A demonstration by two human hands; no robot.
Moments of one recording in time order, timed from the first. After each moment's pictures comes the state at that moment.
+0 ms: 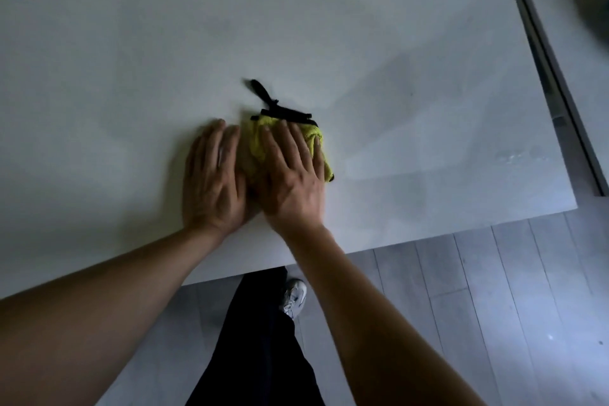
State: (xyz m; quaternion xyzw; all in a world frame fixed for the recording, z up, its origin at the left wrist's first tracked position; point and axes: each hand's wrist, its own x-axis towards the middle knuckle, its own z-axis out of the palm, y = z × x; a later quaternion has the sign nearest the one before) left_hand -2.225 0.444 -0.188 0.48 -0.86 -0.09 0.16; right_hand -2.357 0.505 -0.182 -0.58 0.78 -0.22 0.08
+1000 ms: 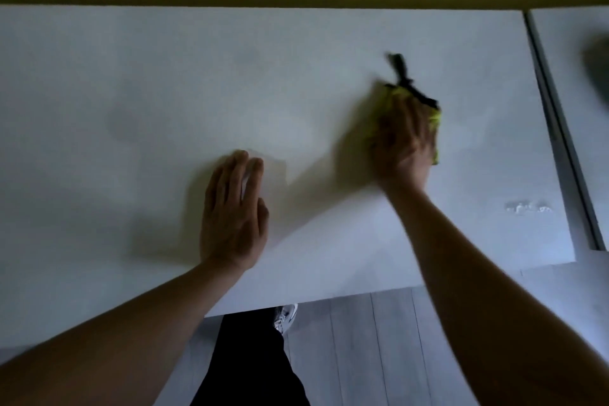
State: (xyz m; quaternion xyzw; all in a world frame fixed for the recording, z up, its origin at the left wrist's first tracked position) left_hand -2.228 0.441 -0.187 0.49 -0.86 -0.10 0.12; right_hand -2.526 0.446 -0.169 -0.46 0.85 -0.25 0.01
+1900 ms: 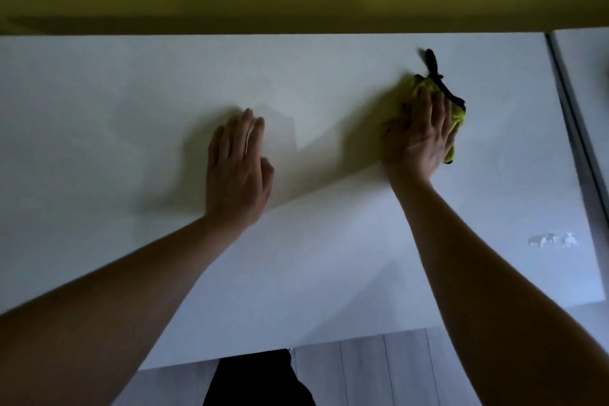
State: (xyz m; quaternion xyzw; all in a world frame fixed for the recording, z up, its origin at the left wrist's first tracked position) left_hand -2.260 0.333 -0.168 0.51 -0.85 -0.09 0.09; right_hand -2.535 0.378 -0.176 -0.34 0.91 -0.22 0.01
